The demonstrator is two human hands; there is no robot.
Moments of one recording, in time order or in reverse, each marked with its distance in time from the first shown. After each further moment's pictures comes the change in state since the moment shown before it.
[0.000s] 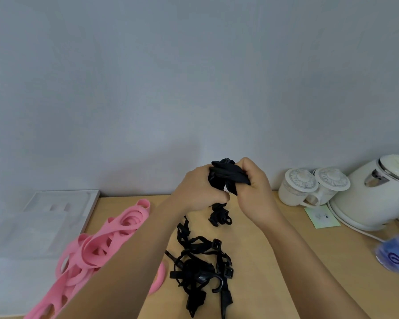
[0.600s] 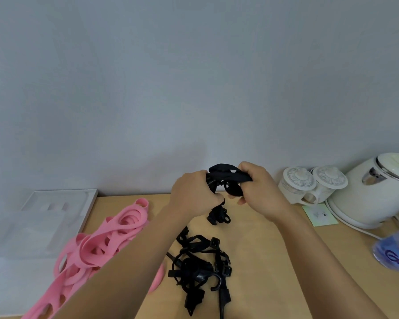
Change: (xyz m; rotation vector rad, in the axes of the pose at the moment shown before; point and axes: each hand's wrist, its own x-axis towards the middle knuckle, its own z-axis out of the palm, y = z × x) left_hand 0.003 -0.012 0.016 0.177 0.162 -0.033; right_hand 0.009 0.003 -0.020 -0.150 -0.142 0.223
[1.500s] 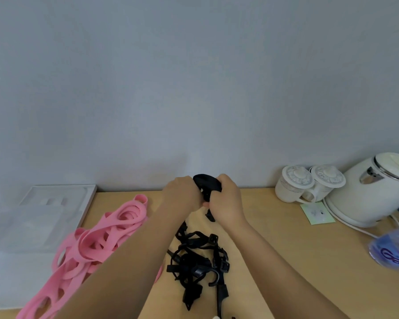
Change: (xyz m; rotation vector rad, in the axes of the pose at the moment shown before) left_hand 0.008 -0.017 0.005 0.325 -0.179 -0.191; right_hand -0.005 0.010 0.073 0.143 0.167 0.135
